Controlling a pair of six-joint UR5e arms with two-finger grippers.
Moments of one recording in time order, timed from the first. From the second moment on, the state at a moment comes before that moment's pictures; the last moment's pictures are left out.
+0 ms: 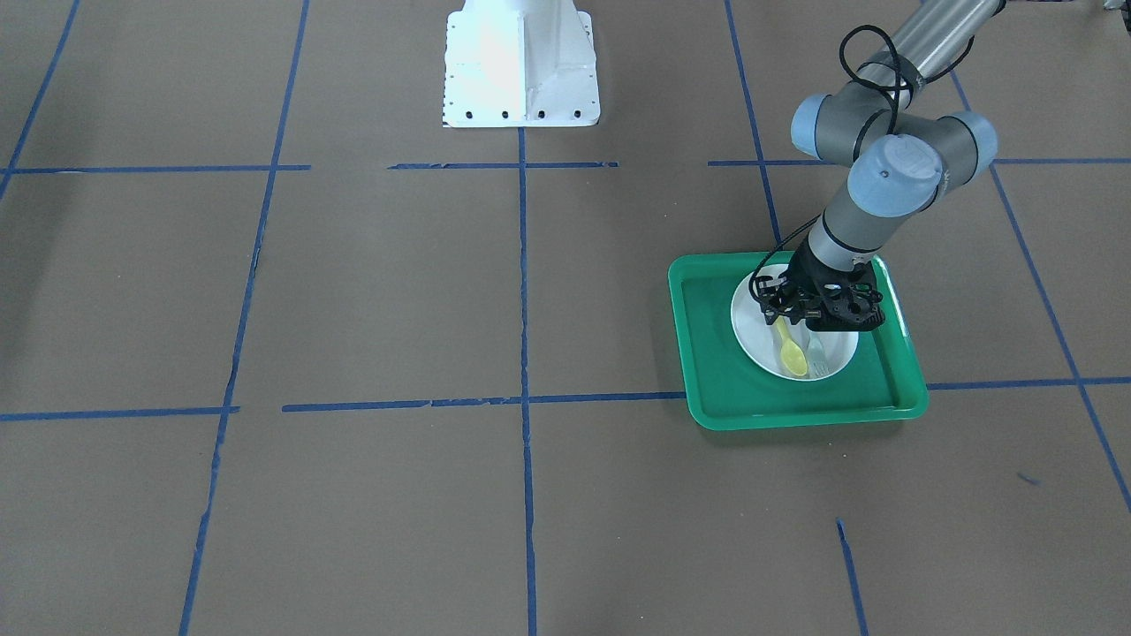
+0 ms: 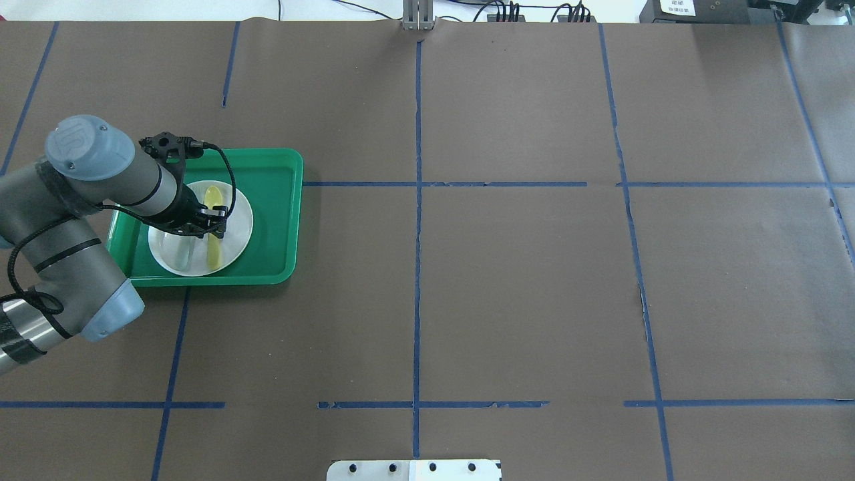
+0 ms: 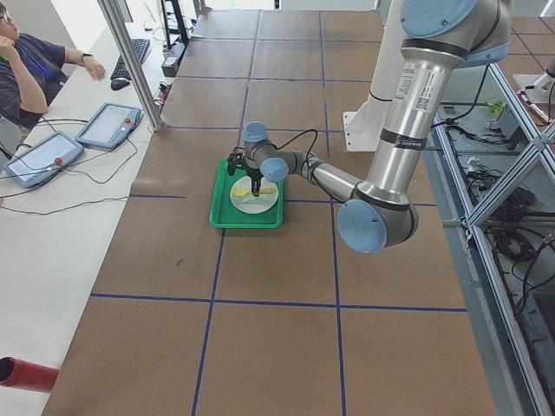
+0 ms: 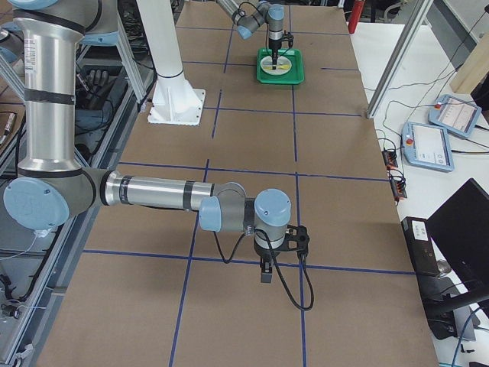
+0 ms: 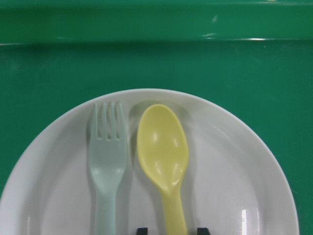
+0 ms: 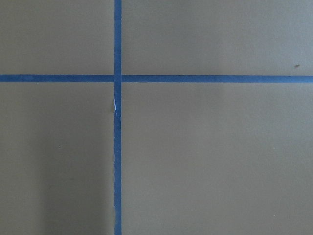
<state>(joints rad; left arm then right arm) -0.76 -1.87 -1.60 -1.96 -2.04 -1.01 1.58 -1.66 1.61 -1.51 2.28 0.03</state>
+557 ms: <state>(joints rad) -0.76 -1.87 -1.60 -1.96 -2.05 -1.01 1.58 -1.65 1.61 -1.51 2.28 0.03</state>
